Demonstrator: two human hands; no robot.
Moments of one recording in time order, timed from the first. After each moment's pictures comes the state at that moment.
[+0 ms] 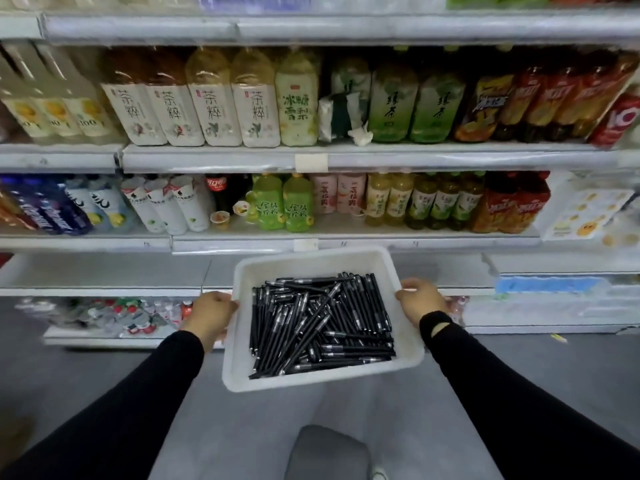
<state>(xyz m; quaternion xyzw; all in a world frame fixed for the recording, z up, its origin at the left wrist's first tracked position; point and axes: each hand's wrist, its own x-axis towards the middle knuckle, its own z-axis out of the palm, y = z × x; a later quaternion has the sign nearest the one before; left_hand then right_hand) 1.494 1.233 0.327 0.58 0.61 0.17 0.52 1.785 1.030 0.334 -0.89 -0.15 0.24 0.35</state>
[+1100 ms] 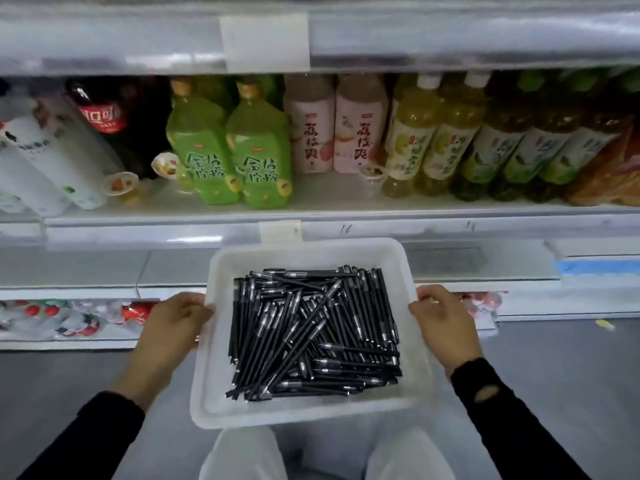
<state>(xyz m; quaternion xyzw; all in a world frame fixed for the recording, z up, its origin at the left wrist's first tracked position) 1.602 1.353 0.151 0.61 0.58 0.18 0.51 1.891 1.127 0.135 -0.86 -0.16 0.25 0.42</state>
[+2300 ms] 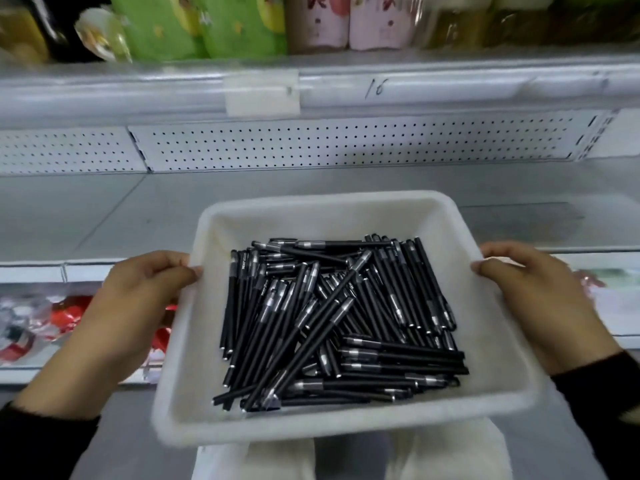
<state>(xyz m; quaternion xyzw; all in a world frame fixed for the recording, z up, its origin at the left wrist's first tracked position) 1.620 1.359 -0.032 0.62 0.48 0.30 0.53 1.923 1.131 -0.050 -0.79 -0.24 0.13 0.56</state>
